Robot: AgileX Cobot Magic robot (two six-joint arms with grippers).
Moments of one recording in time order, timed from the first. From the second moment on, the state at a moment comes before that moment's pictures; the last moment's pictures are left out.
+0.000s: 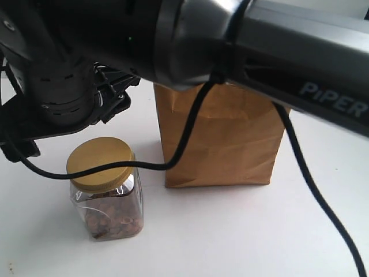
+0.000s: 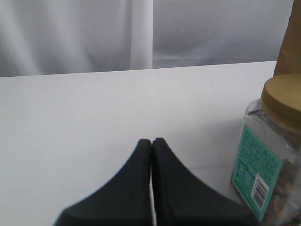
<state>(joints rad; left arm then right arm) -0.01 0.00 0.00 0.23 0.32 -0.23 0.84 2.03 -2.05 -0.26 1.22 0.48</state>
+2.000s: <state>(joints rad) -0.01 0.00 0.00 0.23 0.32 -0.23 0.84 2.14 -2.05 -0.35 1.22 0.64</state>
